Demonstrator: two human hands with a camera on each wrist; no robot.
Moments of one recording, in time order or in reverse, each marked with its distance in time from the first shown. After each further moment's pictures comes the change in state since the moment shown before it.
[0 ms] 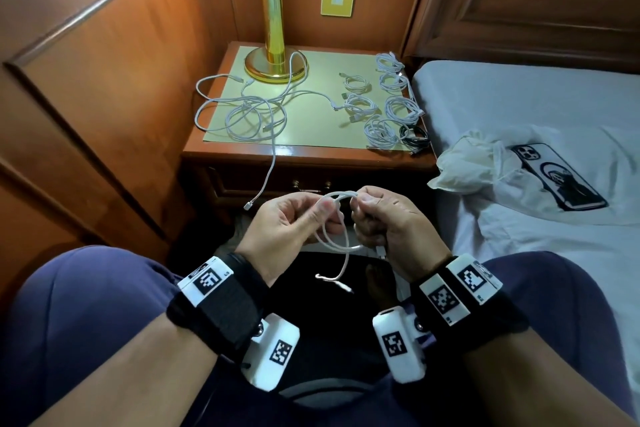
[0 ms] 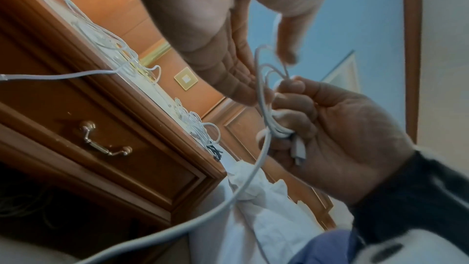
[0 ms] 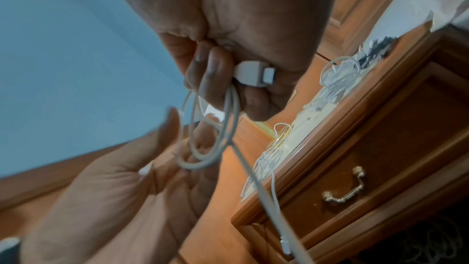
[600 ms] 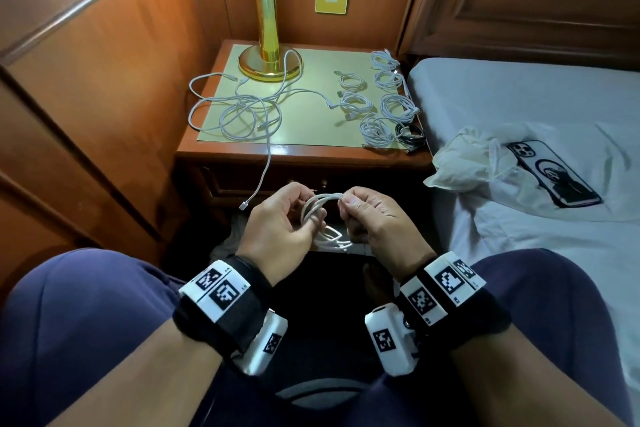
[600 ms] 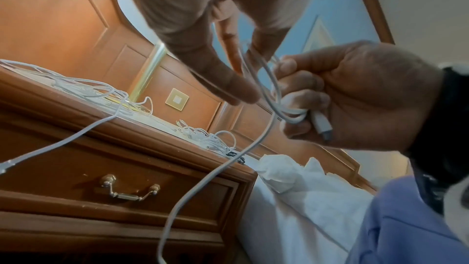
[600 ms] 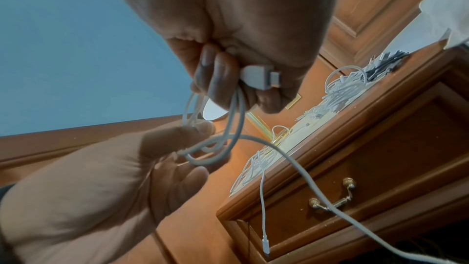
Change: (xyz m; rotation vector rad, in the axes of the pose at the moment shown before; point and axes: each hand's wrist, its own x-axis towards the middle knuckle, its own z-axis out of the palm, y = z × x) left_hand 0.007 -0.008 -0.004 0.509 0.151 0.200; right_hand 0.007 0.011 0.000 -0.226 0.015 -0.028
